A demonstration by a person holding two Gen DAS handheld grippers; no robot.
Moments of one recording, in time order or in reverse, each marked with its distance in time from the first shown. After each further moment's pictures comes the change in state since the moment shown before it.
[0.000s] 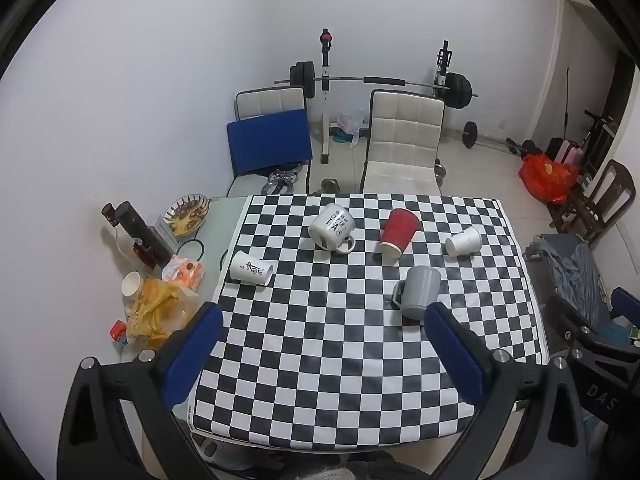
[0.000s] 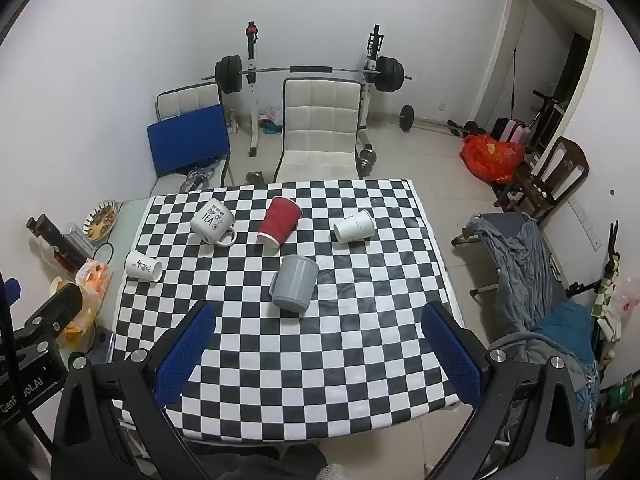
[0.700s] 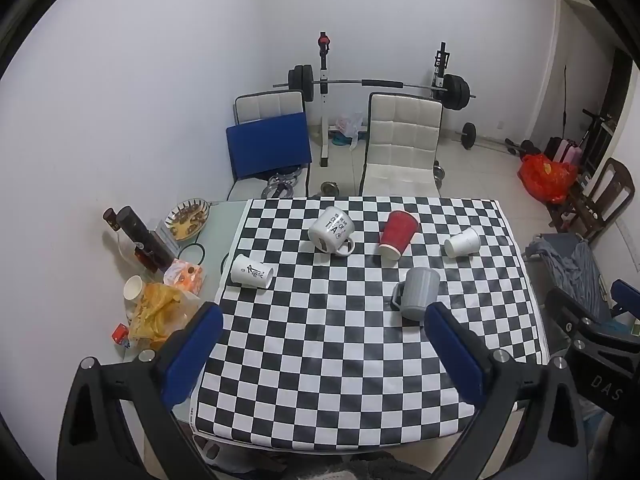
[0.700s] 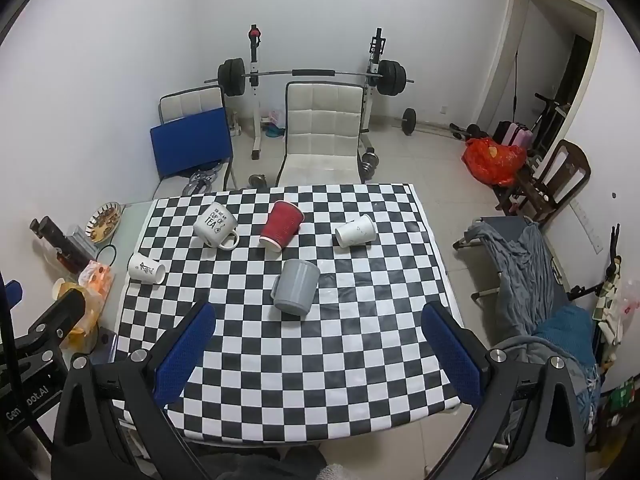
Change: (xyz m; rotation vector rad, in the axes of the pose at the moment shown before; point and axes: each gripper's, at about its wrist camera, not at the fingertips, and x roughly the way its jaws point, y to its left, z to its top) left arm -0.001 0.001 0.000 0.000 -0.005 -0.001; right arm -0.005 0.001 0.005 0.000 -0.001 0.000
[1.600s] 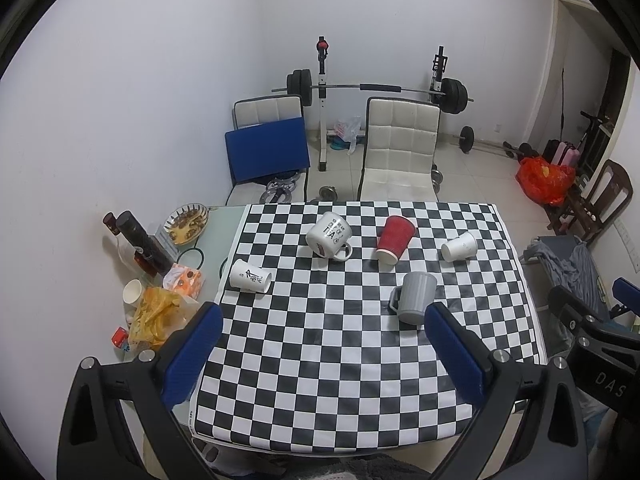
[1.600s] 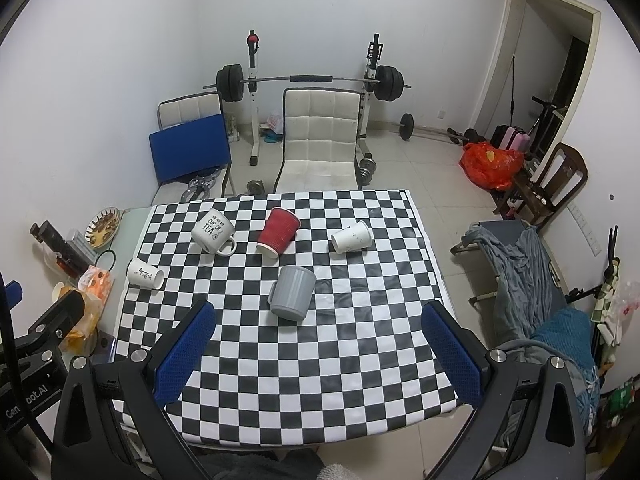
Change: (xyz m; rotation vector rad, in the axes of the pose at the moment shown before) left arm -0.006 -0.004 0.011 0.001 -0.010 0.003; right arm -0.005 -0.007 0.007 -0.004 -0.014 -0.004
